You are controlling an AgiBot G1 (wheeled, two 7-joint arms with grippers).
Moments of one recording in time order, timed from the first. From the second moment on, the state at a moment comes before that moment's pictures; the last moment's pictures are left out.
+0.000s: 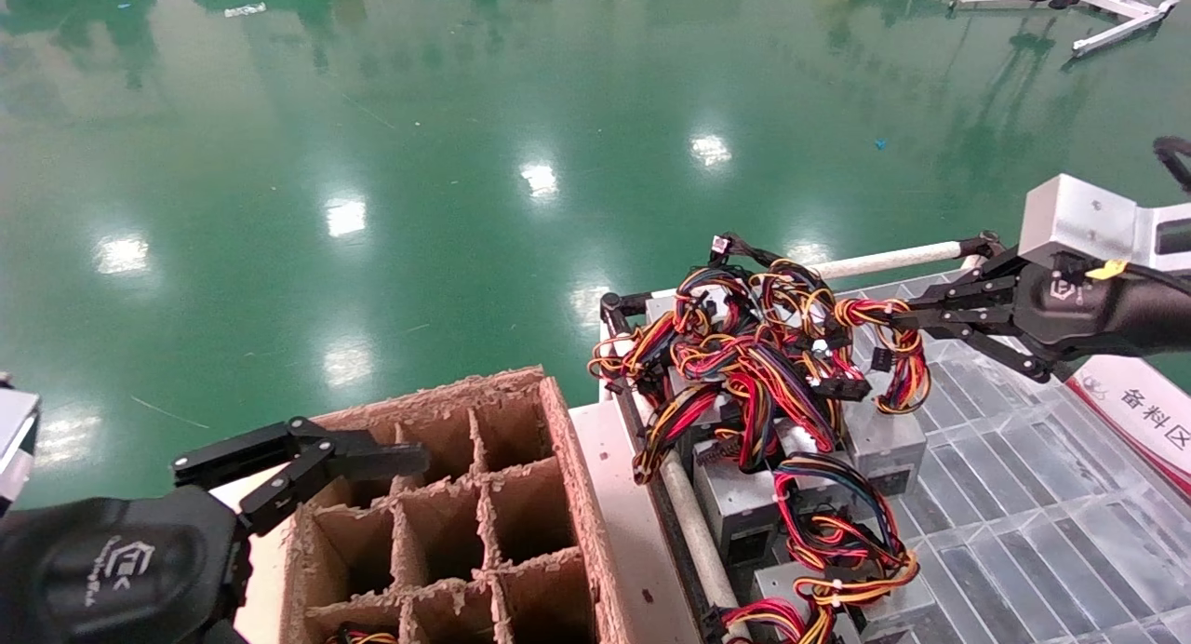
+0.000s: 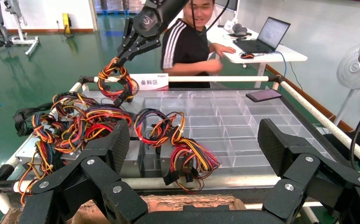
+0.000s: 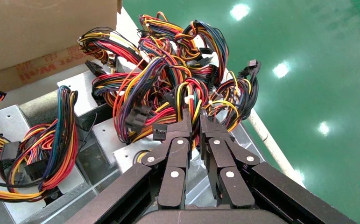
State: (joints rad) left arm -1.09 0.58 0.35 -1.27 0.68 1.47 -0.15; right arm 1.98 -0.65 -0.99 0.67 -1.28 -1.36 -0.06
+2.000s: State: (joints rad) left arm -1.09 0.58 0.35 -1.27 0.68 1.47 -0.15; right arm 1.58 -0.36 -0.92 0.97 -1.00 -1.10 0.09
